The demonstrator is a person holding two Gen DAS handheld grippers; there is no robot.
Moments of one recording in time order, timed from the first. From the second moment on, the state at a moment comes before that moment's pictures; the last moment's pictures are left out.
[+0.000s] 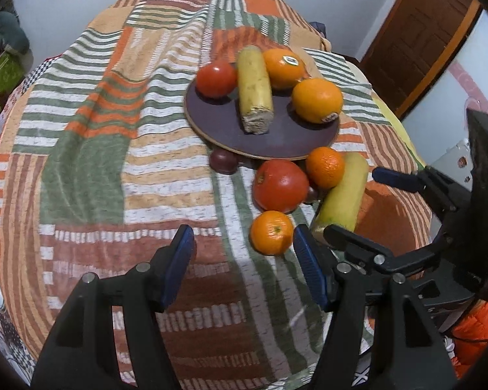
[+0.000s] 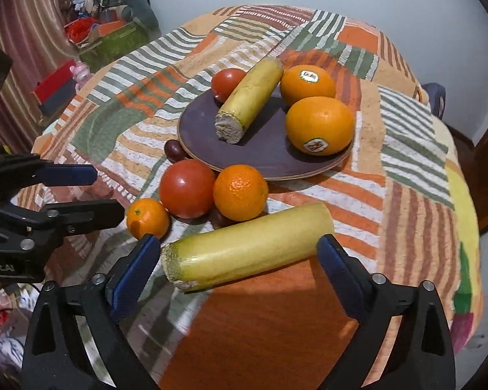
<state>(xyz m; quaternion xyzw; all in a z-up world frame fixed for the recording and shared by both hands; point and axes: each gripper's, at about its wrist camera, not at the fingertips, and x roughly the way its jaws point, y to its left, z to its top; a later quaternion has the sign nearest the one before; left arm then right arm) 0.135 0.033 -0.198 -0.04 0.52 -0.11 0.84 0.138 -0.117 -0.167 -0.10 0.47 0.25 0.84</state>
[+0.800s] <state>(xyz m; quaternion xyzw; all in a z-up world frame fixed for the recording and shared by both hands) 0.177 -0.005 -0.225 -0.02 0.53 -0.13 0.83 0.144 -0.167 -0.156 -0.04 0.48 0.23 0.85</state>
